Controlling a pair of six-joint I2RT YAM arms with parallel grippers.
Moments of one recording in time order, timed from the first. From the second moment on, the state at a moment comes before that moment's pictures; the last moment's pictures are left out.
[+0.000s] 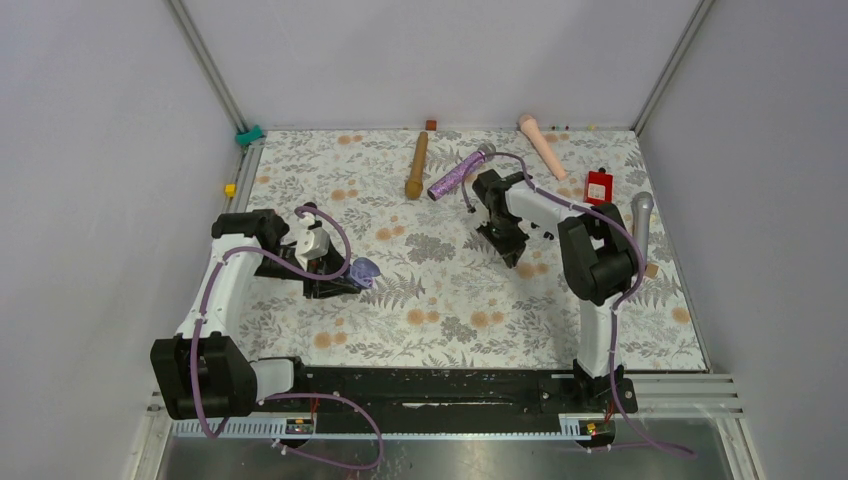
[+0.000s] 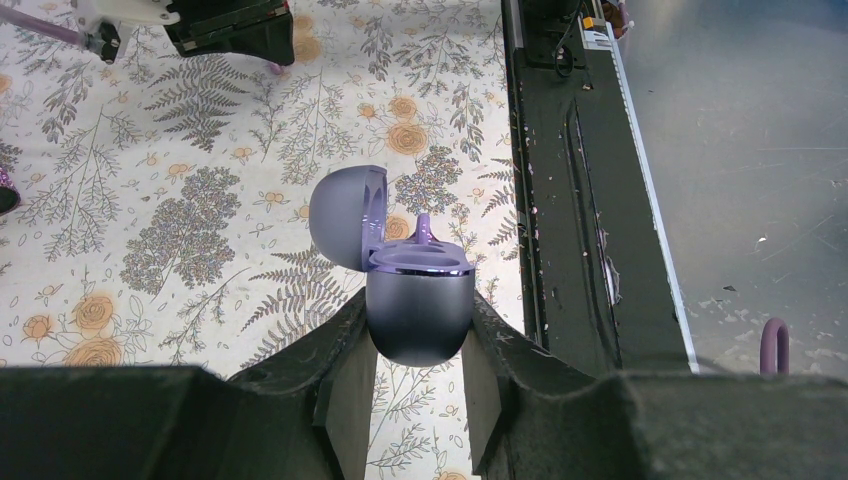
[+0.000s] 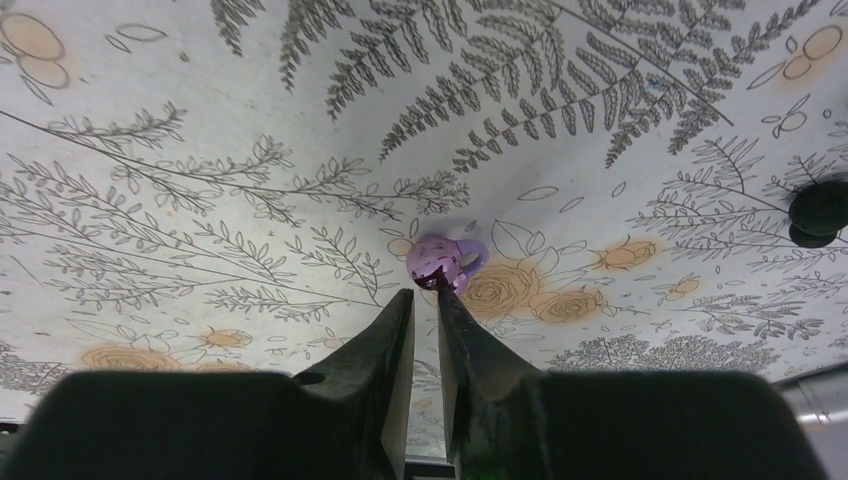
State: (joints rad) left arm 0.05 1.23 1.03 -1.57 1.34 1.71; right arm 0.47 2.02 1.45 -1.01 0.09 -0.11
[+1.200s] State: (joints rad) left arm 0.06 1.22 1.03 -1.57 1.34 1.71; right arm 0.45 1.95 1.42 -0.93 0.03 0.08
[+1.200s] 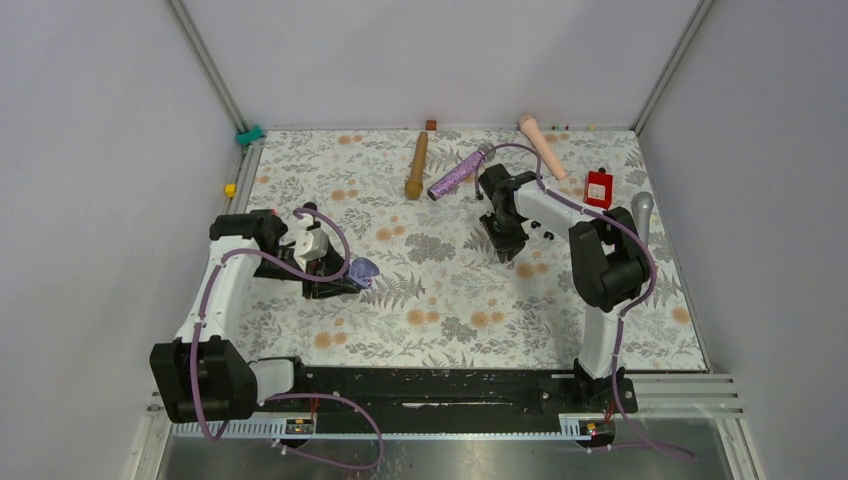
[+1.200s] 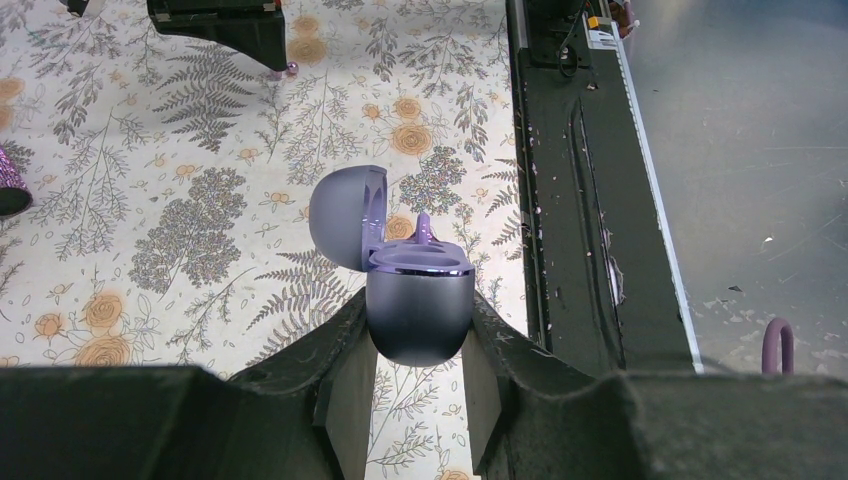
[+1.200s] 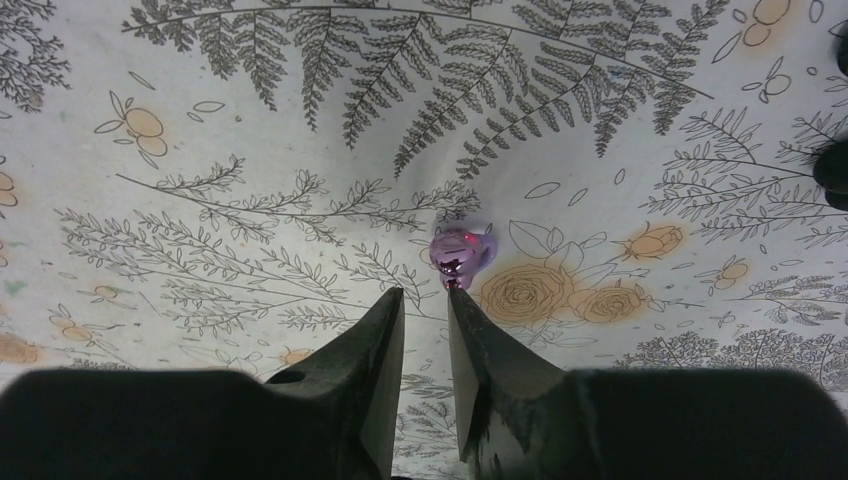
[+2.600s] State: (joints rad) left arm 0.06 1.22 1.02 -1.57 1.34 1.71; right arm 0.45 2.02 1.43 -0.91 0.09 0.11
